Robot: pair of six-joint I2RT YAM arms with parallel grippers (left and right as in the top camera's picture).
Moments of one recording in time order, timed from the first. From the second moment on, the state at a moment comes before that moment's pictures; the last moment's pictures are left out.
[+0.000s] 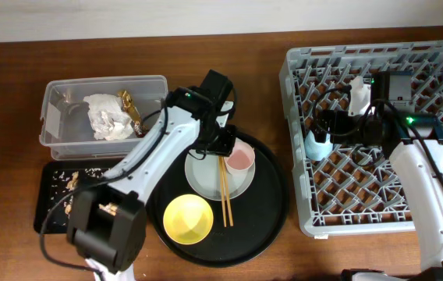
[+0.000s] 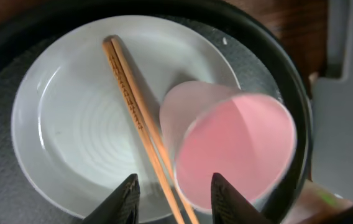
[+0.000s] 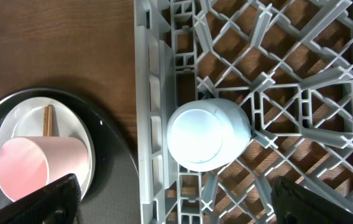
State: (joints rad) left arm -0.52 1.94 1.61 -1.06 0.22 -0.29; right arm -0.06 1.44 1.25 -0.91 -0.25 0.08
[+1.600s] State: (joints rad) left arm -0.26 1.99 2.26 -1.69 1.24 0.40; right arm 0.15 1.43 1.25 -0.23 -1.52 0.14
